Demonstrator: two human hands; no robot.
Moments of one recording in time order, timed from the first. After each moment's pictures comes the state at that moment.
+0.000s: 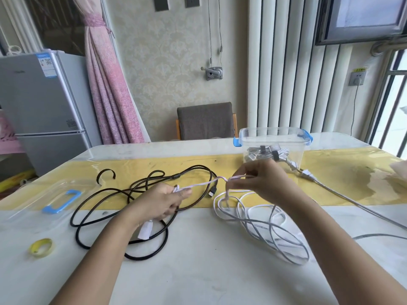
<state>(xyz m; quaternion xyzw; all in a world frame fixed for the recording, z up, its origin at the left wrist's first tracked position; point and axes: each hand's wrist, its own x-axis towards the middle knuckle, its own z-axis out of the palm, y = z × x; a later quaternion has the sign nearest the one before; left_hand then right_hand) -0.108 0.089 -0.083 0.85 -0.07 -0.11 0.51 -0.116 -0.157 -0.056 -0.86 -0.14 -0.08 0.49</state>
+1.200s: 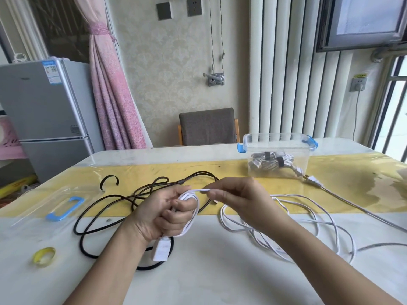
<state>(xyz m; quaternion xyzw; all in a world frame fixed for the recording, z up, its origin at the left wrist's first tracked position) -0.105 0.091 -0.079 0.43 -0.27 -0.51 0.70 -0.122 -0.116 -0.079 -0.78 -0.31 -0.09 0.54</state>
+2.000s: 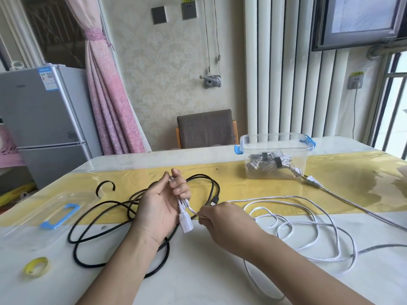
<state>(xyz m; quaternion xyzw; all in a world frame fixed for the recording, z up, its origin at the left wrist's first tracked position) -0.102 0.060 -0.079 0.32 -0.10 -0.05 0.94 -0.120 -0.093 -0.108 -0.94 -0.27 -0.10 0.16</state>
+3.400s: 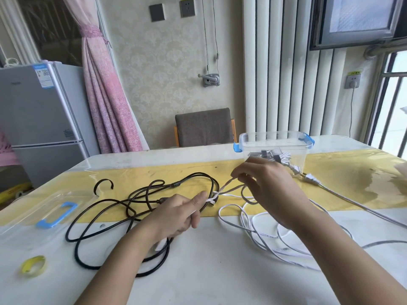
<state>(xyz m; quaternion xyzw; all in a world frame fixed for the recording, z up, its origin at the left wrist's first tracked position) -0.121 0.065 -0.080 0.87 -0.11 -0.12 0.47 -0.106 -0.157 -0.069 -0.88 -0.26 -0.33 0.23</state>
